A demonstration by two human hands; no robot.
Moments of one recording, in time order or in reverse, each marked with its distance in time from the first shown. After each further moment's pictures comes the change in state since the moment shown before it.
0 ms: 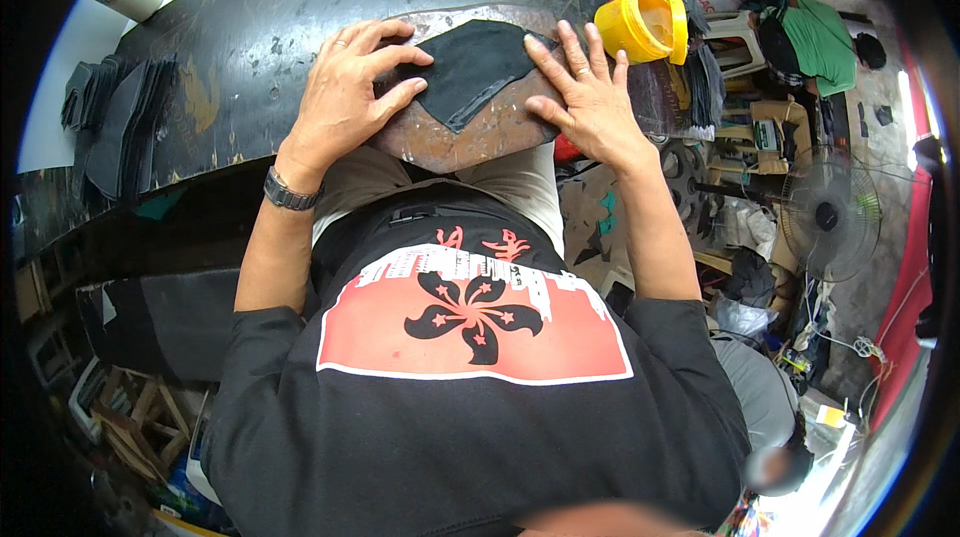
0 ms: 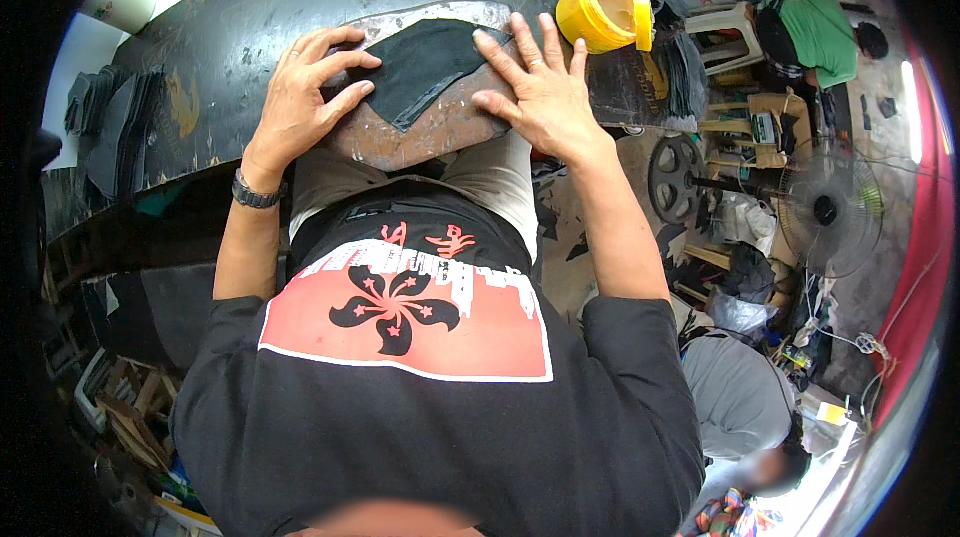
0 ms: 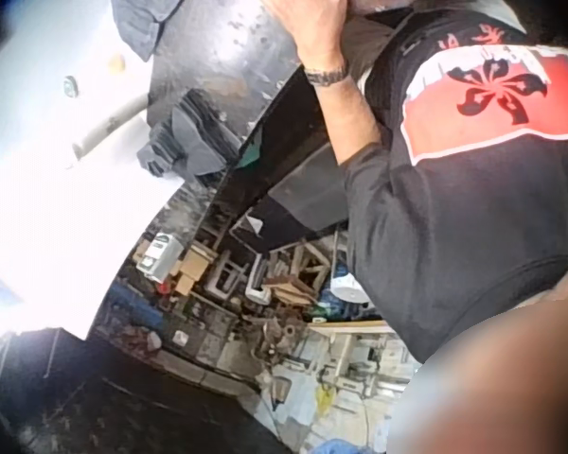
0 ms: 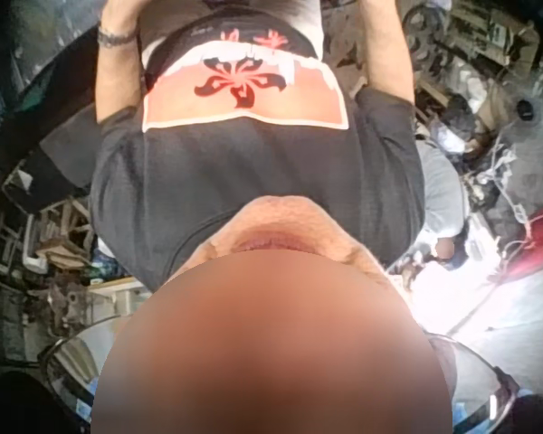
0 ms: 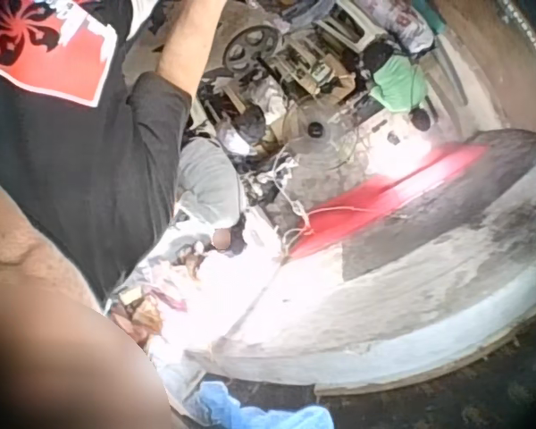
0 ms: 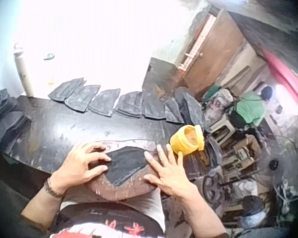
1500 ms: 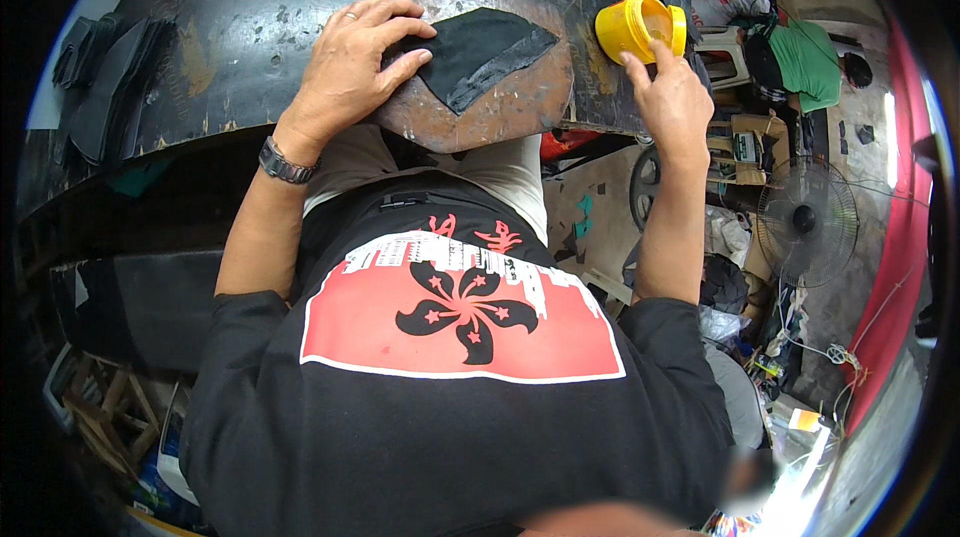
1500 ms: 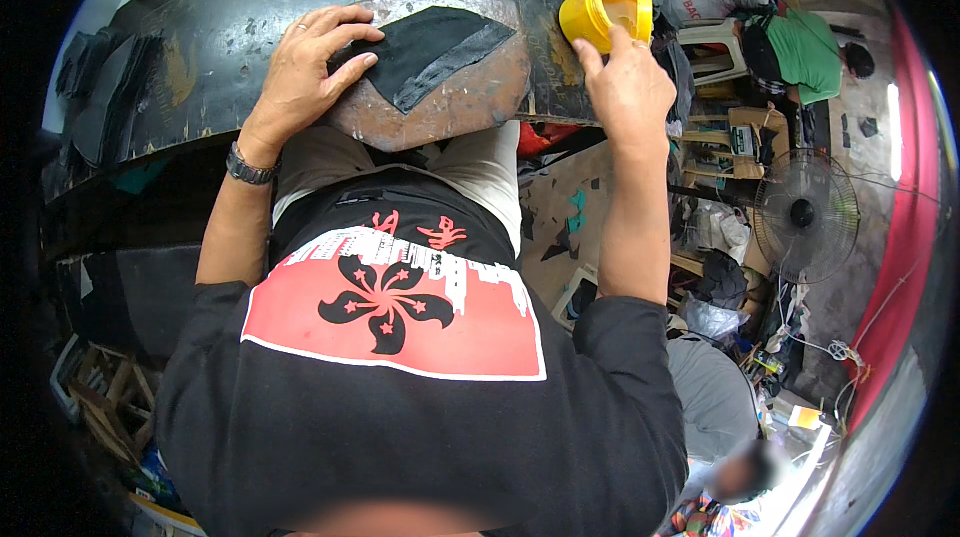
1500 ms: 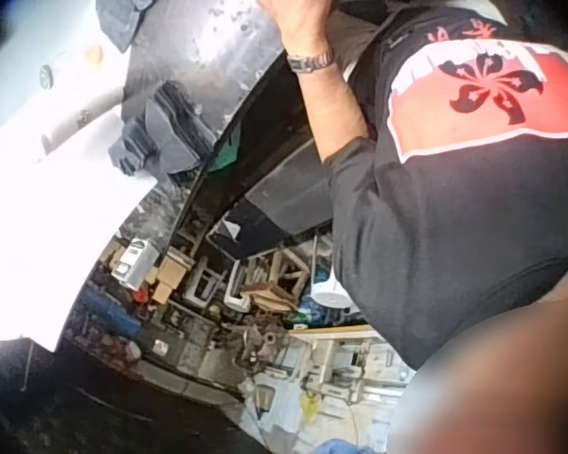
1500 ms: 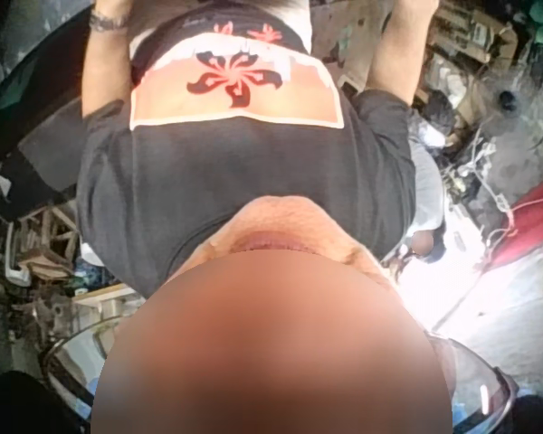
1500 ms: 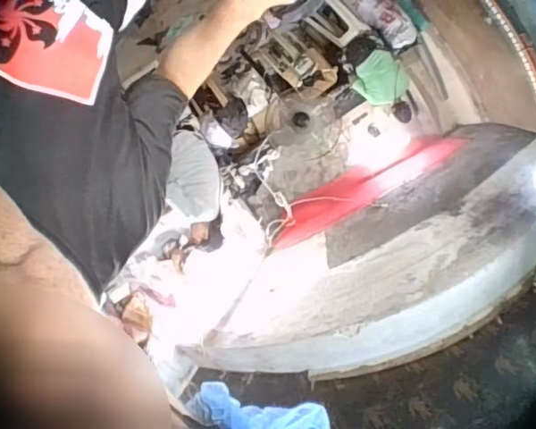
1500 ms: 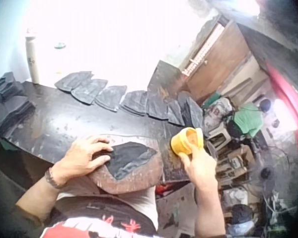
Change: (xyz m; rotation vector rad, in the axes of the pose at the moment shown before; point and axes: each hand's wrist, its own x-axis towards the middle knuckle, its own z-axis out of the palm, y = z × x) left_hand -0.005 -0.004 0.008 -0.017 0.064 -0.040; right_hand -0.001 0.027 -0.081 -0.126 0.117 0.511
